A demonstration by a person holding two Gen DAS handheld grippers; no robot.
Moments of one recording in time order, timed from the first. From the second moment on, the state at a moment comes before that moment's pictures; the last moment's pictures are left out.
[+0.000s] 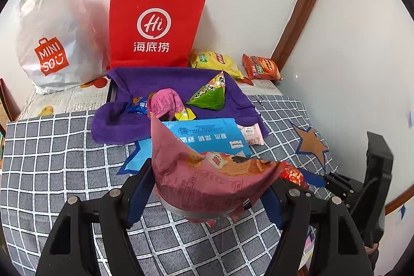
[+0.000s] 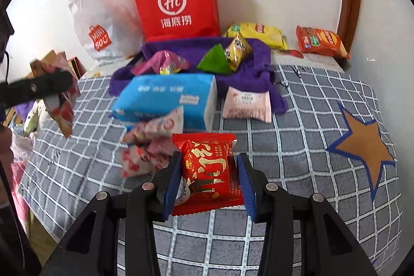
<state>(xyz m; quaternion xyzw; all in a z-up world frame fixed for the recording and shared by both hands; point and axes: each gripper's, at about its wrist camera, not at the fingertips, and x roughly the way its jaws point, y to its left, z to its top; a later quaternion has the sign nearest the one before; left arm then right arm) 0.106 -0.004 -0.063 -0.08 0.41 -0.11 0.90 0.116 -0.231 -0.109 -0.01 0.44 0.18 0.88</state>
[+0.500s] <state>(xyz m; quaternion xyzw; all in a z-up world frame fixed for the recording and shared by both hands) 0.145 0.002 -0.041 -0.08 0.40 -0.10 0.91 0.169 -0.205 -0.054 0.01 0.40 0.20 0.90</state>
